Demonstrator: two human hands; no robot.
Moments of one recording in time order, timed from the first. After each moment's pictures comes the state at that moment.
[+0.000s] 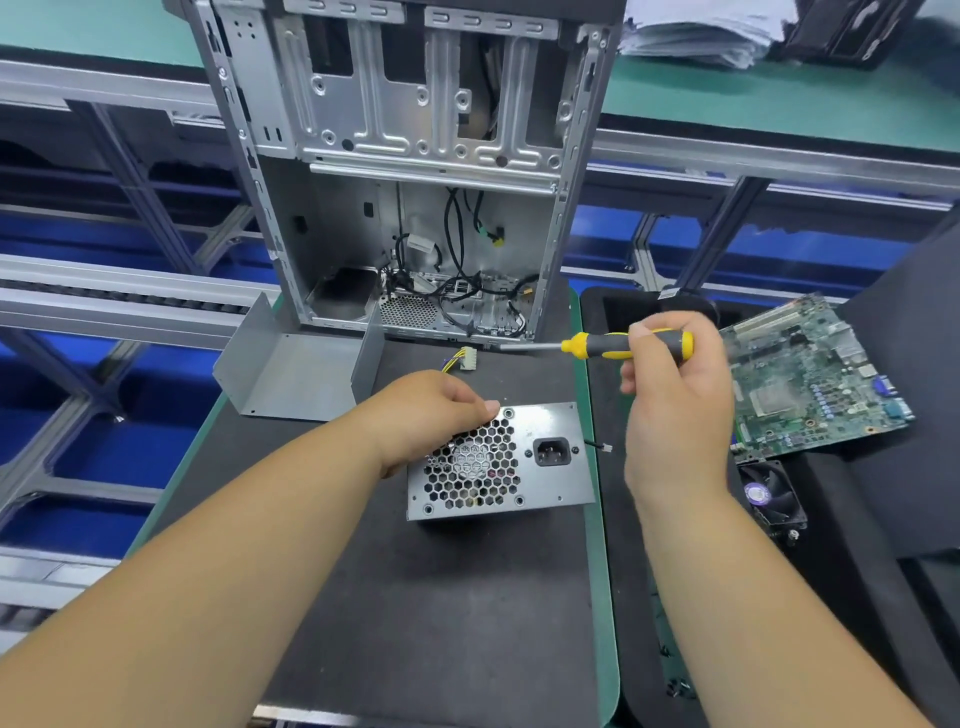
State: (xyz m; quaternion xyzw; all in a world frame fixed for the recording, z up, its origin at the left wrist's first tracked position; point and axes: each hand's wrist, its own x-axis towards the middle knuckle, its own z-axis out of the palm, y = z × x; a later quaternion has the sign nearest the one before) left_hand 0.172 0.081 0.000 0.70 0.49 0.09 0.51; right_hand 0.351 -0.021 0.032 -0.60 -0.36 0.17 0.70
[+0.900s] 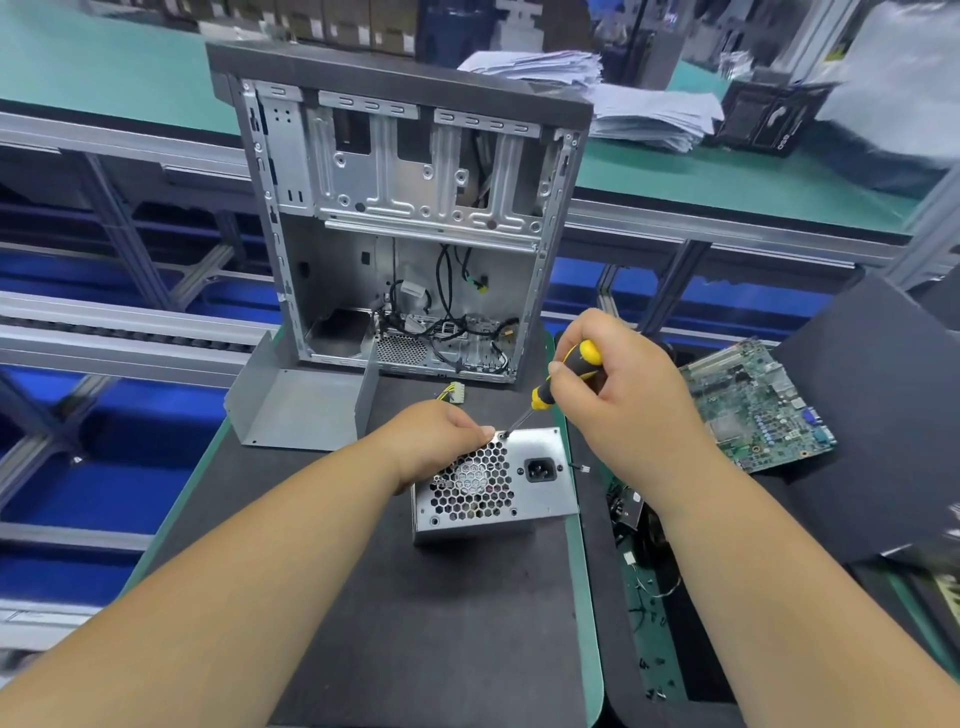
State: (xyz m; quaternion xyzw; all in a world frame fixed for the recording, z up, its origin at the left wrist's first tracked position) left_hand 0.174 0.084 -0.007 0.71 0.48 0.11 0.51; right_hand 0.330 -0.038 0.103 -0.66 -0.64 0.09 0.39
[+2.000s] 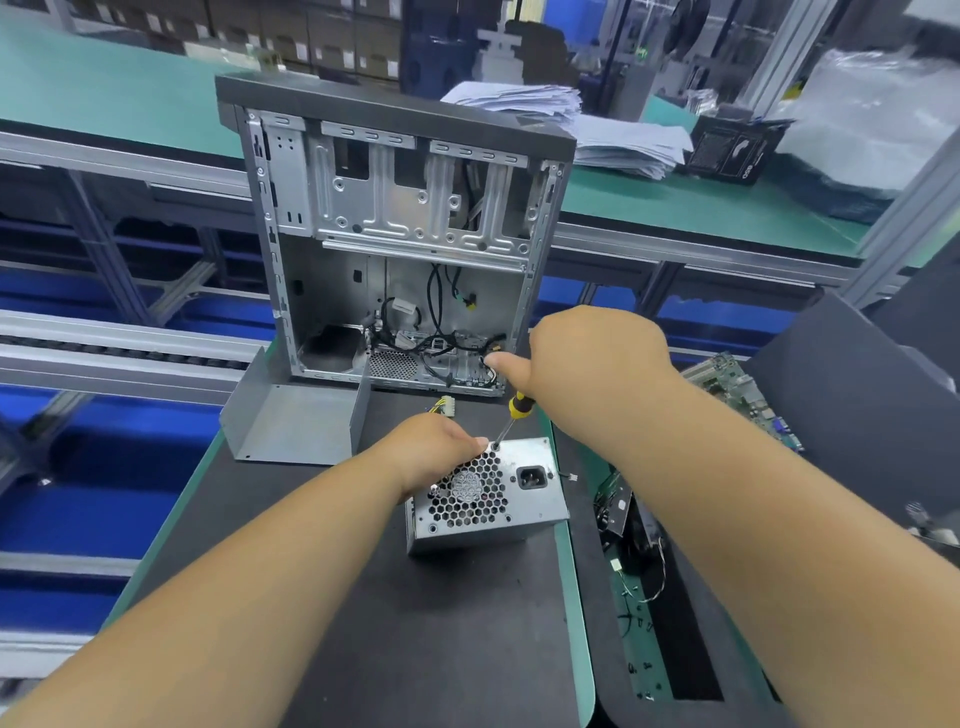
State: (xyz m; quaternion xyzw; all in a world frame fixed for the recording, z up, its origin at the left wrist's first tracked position) left_hand 0.175 0.080 -0.002 0.71 0.48 0.10 0.50; right_hand 0.288 -0.012 0.164 -0.78 -0.61 -0.13 -0.10
